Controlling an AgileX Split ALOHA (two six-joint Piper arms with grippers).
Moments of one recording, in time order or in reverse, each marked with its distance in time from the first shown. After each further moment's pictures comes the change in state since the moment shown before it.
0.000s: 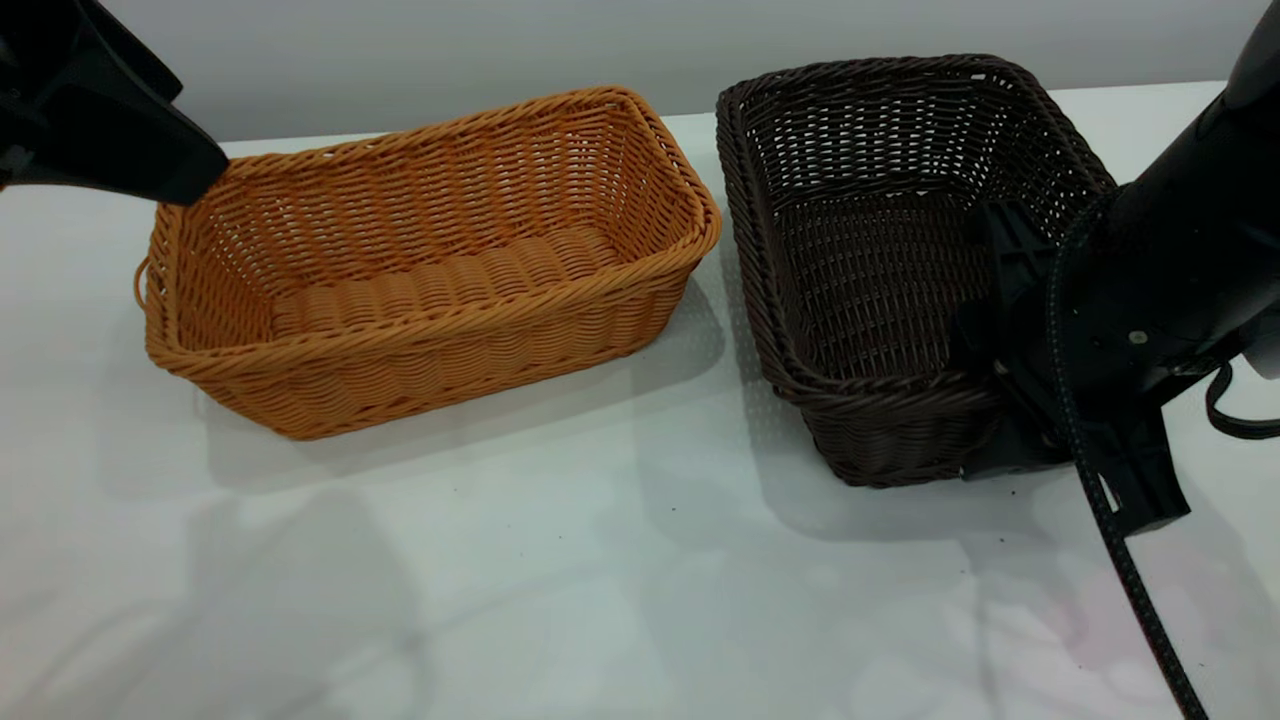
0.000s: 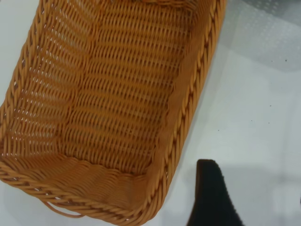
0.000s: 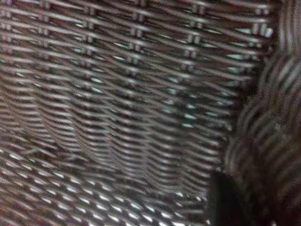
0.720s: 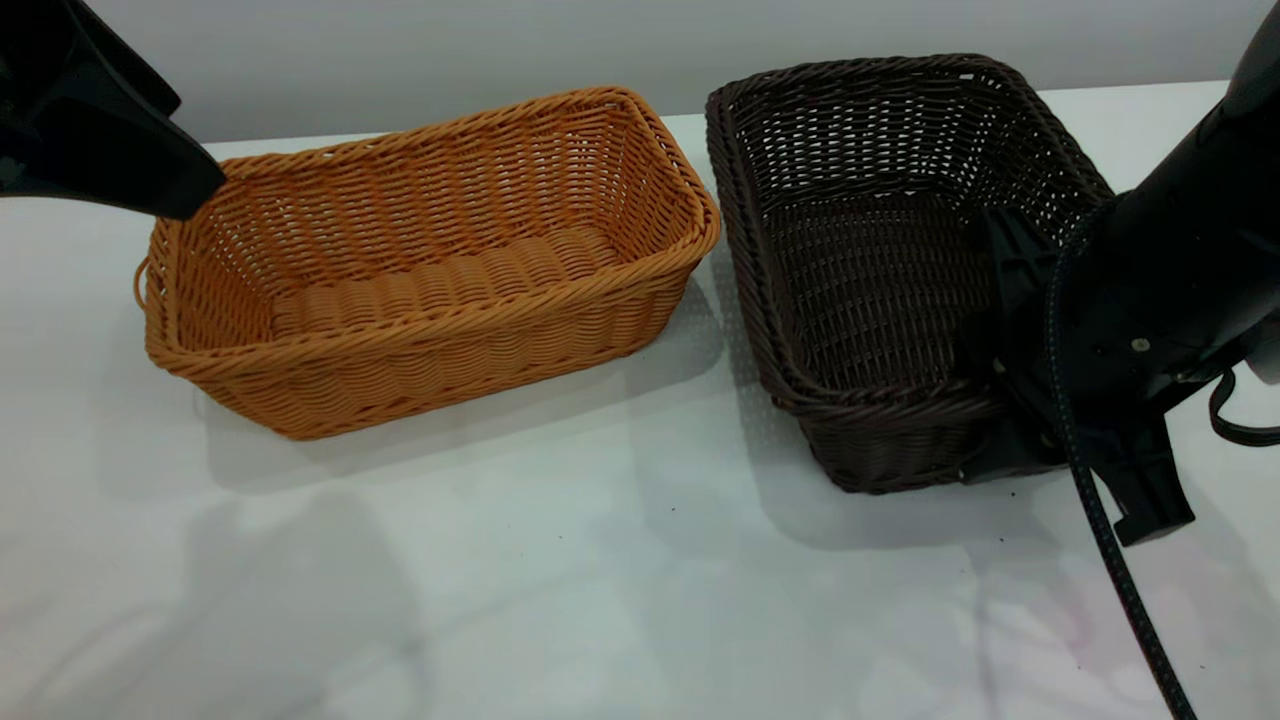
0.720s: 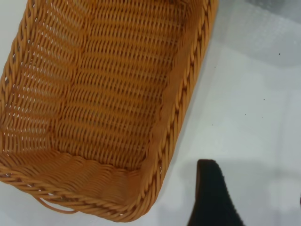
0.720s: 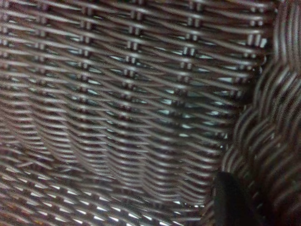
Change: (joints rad) left arm 0.000 0.000 0.000 0.000 0.023 0.000; right arm 0.000 0.005 0.002 -0.003 0.022 -0.011
